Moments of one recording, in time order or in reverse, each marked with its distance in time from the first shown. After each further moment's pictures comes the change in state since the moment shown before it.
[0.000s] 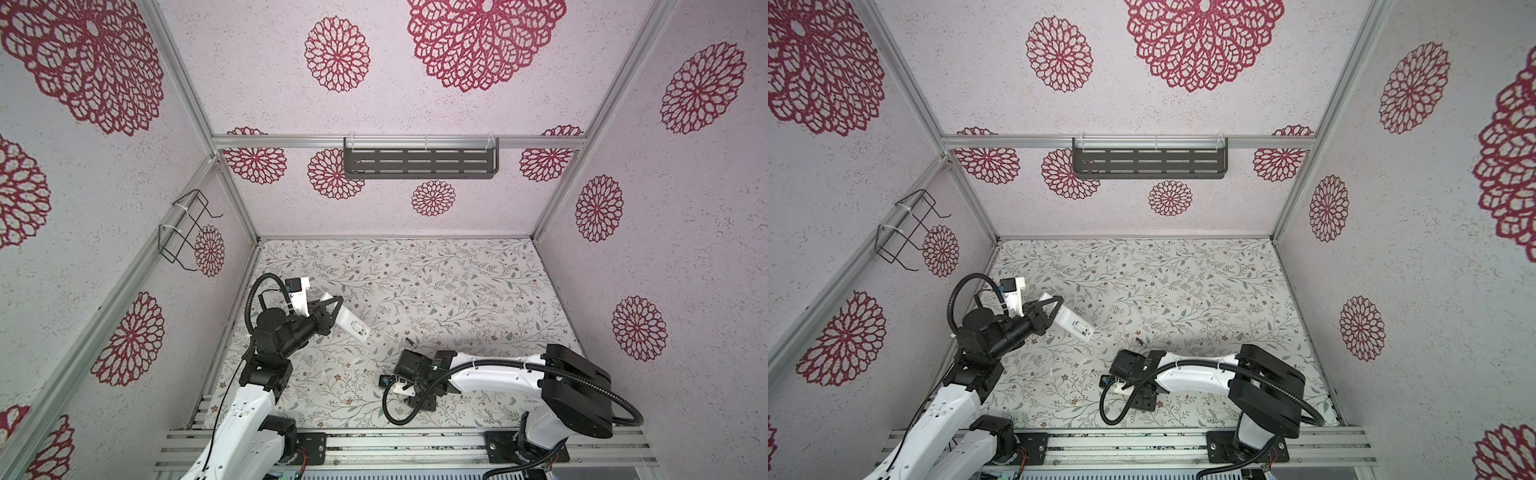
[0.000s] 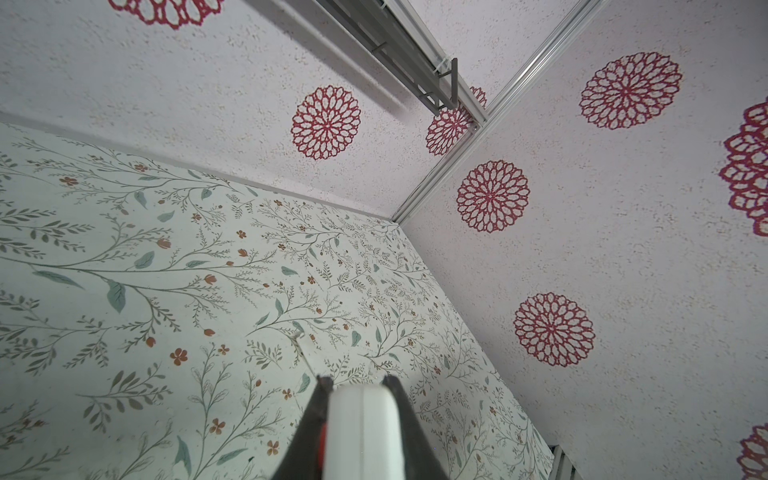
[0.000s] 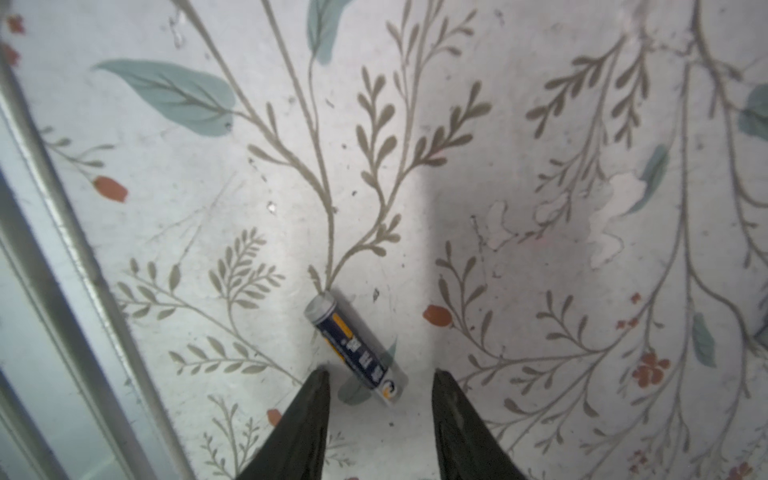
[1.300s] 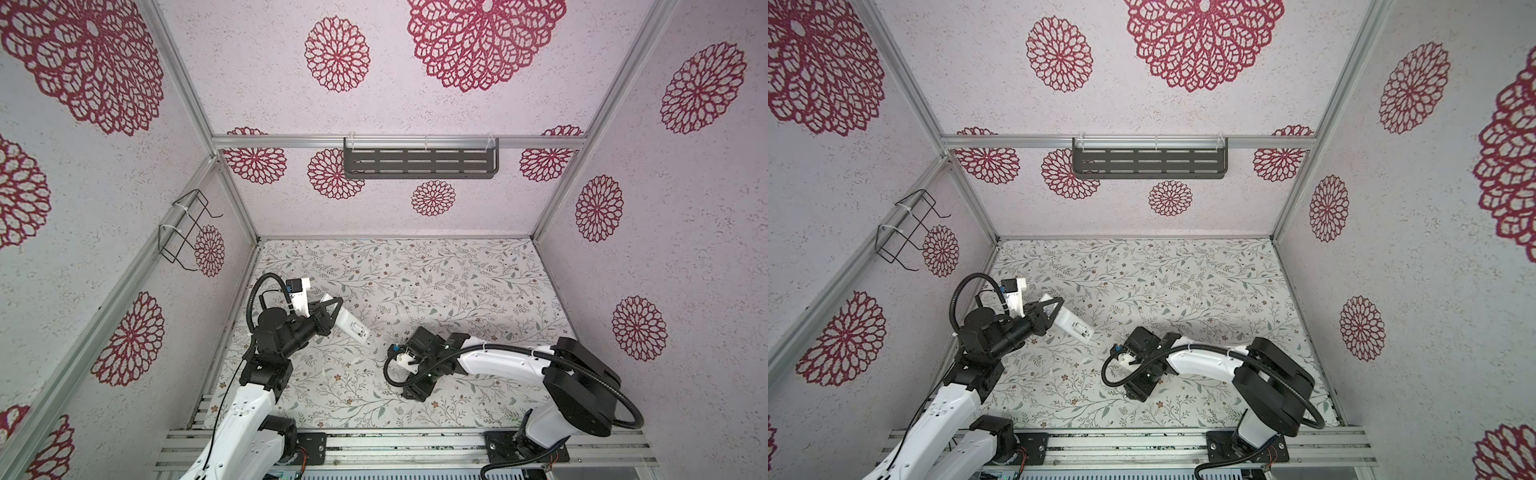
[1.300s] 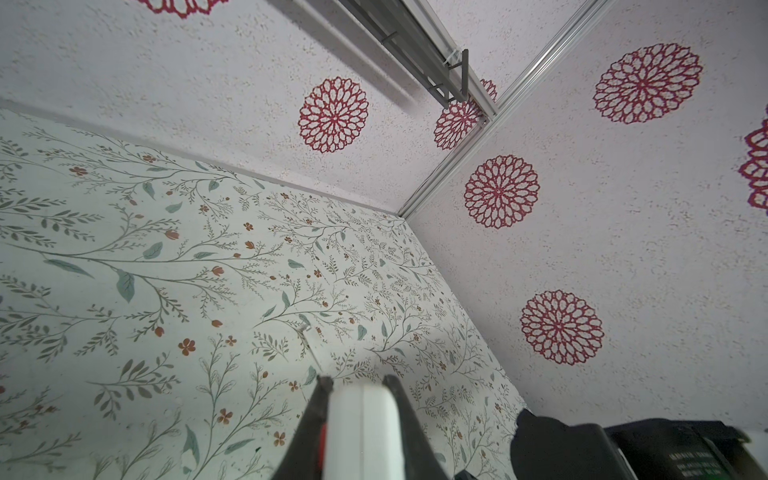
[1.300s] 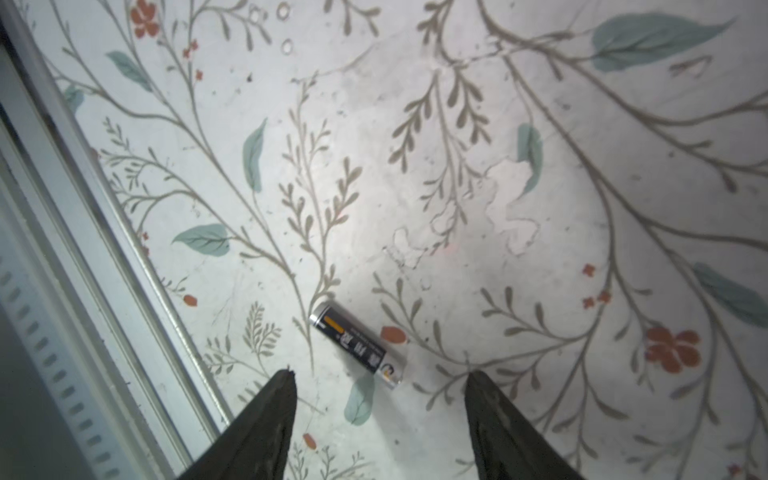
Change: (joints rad) left arm 0.000 0.006 0.000 -0.023 -0.008 0.010; right arm -0.183 -0.059 -0.035 0.085 -0.269 0.269
